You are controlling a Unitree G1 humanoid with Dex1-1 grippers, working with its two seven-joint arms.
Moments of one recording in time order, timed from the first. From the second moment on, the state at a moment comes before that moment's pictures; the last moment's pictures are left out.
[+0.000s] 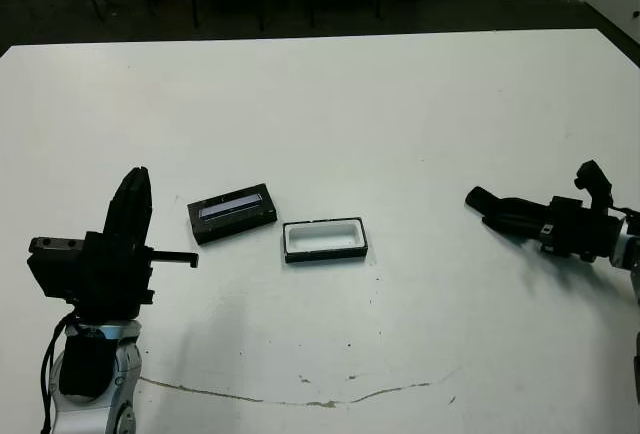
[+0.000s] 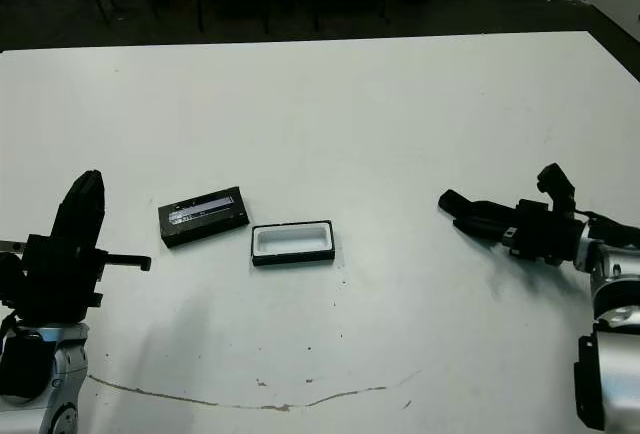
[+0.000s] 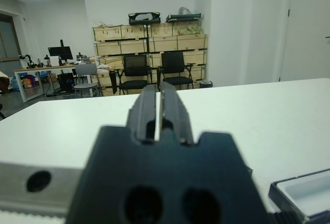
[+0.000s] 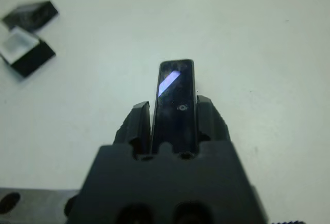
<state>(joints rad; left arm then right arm) 0.31 0.13 0.13 -0.47 -0.08 -0.14 -0.14 -0.59 -0.68 -0.10 1.18 0.22 -0.08 1.27</state>
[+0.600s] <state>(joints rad) 0.31 0.14 0.12 -0.49 -0.07 -0.10 -0.13 -0.41 -0.53 -0.10 0.58 0.38 0.13 1.14</state>
